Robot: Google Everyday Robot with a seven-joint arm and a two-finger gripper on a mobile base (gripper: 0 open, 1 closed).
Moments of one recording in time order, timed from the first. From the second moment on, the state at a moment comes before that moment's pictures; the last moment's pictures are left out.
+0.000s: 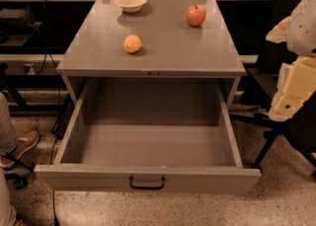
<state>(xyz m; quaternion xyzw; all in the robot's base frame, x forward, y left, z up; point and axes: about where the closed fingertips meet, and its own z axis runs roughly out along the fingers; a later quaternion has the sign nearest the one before) 0.438 -0.217 0.977 -0.60 0.78 -0.03 0.16</state>
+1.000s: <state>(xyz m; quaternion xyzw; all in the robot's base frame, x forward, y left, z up) 0.514 -0.163 0.922 -0.52 0.81 0.07 0.26</state>
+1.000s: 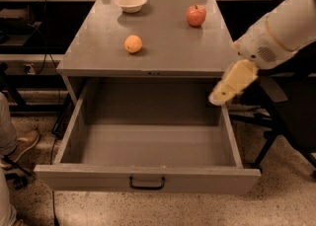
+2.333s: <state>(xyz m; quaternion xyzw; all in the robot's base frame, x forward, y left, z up) 0.593 -0.119 0.909 -0.46 0.81 0.11 0.36</state>
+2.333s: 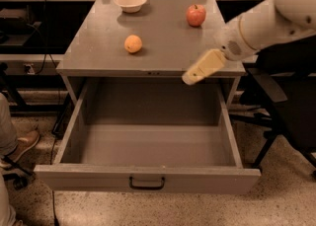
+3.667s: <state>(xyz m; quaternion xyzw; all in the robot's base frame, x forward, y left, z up) 0.763 0.028 0.888 -0.46 0.76 0.15 0.44</state>
